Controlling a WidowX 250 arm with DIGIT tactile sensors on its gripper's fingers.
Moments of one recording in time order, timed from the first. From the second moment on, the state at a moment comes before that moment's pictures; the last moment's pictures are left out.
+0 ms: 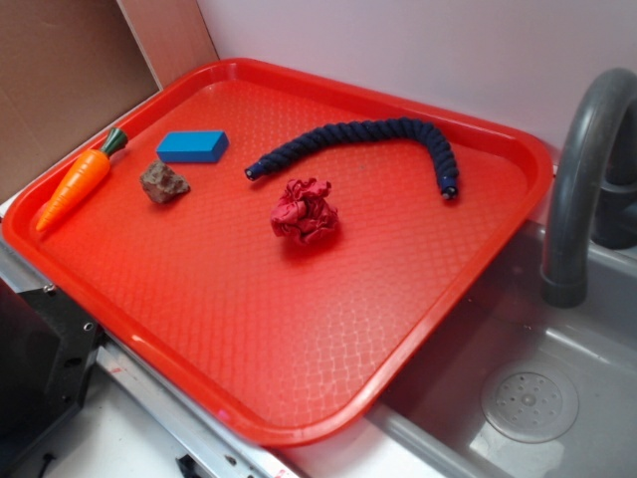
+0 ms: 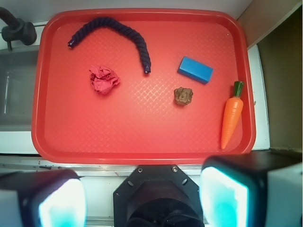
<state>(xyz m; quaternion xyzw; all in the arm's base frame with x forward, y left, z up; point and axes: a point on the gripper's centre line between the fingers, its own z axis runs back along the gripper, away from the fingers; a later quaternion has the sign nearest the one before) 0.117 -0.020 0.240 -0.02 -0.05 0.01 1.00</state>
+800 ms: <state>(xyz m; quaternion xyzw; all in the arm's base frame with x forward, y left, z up) 0.138 -0.004 0.212 -0.04 -0.17 0.25 0.95</state>
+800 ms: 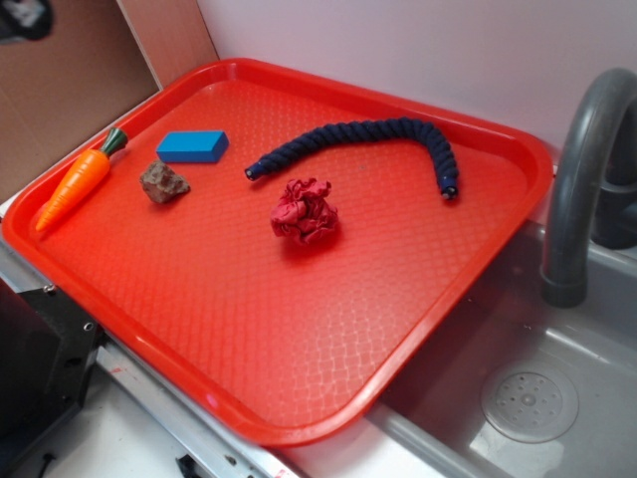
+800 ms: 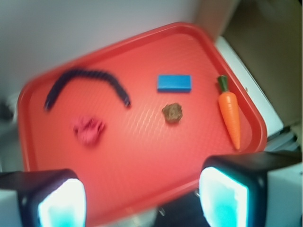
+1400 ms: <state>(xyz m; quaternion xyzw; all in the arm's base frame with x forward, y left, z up) 0.187 0.050 0.116 0.03 -0.16 0.39 0.91</state>
